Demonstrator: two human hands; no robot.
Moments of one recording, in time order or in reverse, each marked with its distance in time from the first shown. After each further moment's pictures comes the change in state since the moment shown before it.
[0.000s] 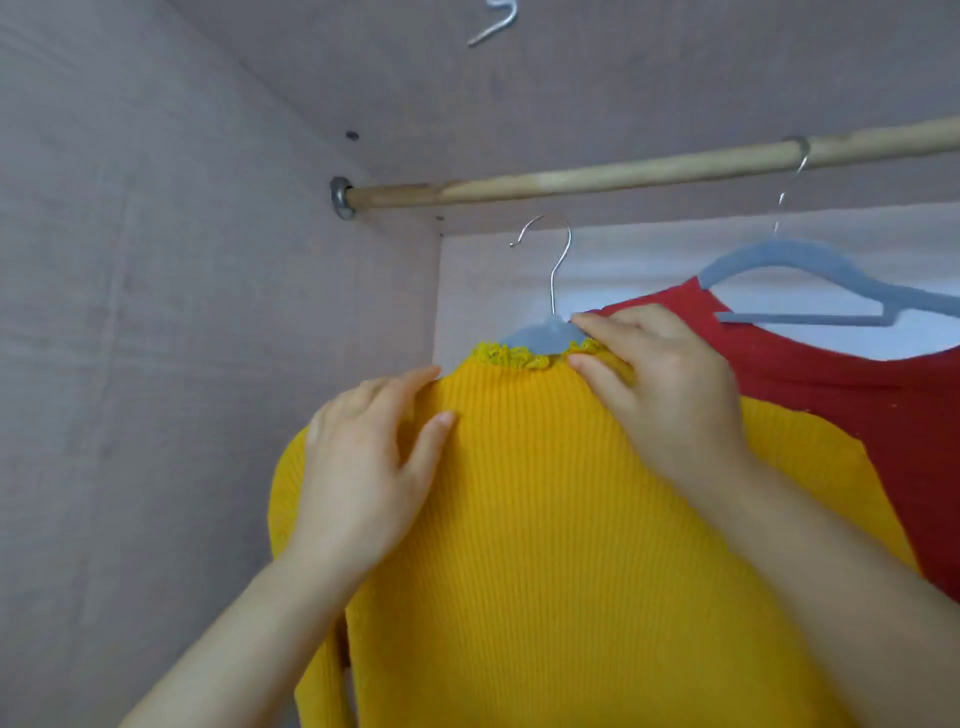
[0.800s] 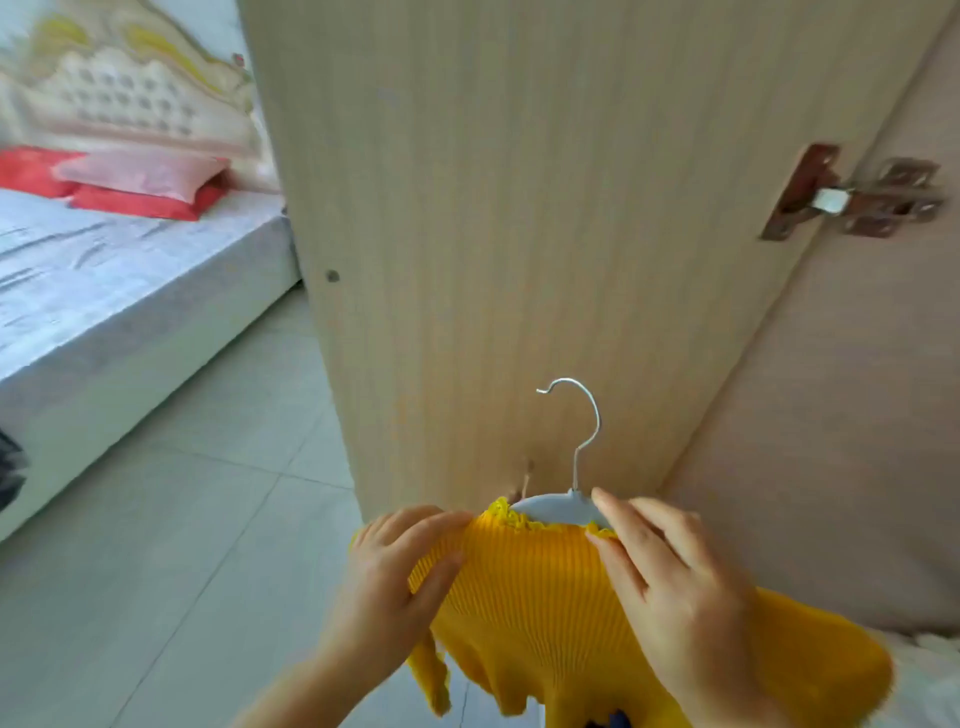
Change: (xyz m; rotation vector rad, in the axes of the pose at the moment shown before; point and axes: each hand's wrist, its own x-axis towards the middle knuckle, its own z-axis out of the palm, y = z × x) left_hand -0.473 0.079 -0.289 0.805 -0.026 -0.973; right_hand -0.331 -0.376 -0.020 1.229 -0.326 -0.196
